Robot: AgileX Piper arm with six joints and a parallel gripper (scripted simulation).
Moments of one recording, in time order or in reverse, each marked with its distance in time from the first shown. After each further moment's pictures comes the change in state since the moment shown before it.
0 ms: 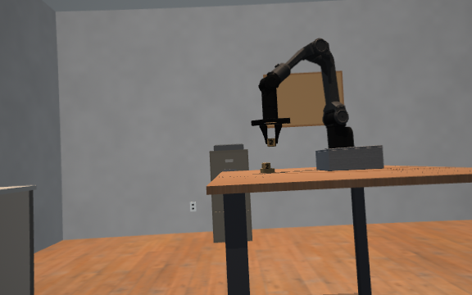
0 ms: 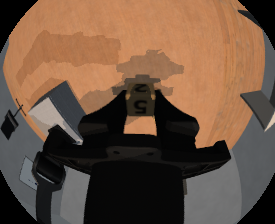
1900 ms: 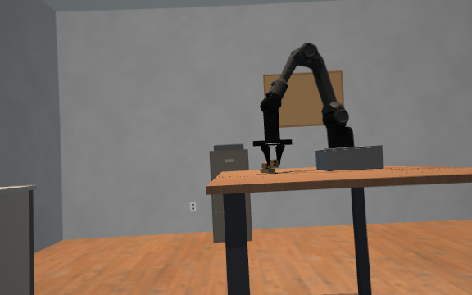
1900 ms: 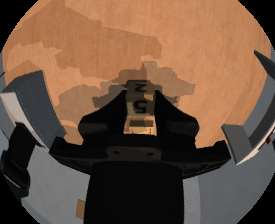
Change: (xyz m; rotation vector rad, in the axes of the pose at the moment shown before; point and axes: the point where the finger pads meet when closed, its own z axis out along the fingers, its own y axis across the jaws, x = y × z) arm -0.009 0.004 0.080 -0.001 -0.005 -0.376
